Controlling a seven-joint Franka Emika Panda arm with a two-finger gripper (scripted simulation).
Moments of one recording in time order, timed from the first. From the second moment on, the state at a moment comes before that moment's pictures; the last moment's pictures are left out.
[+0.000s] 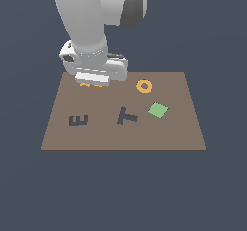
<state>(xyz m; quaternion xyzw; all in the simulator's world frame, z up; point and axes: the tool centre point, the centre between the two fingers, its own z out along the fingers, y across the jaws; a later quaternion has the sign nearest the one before) -0.091 -0.087 0.032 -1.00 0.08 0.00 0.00</state>
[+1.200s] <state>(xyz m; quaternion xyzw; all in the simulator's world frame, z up) -0.033 -0.157 0.037 -0.93 -0.36 0.00 0.00</state>
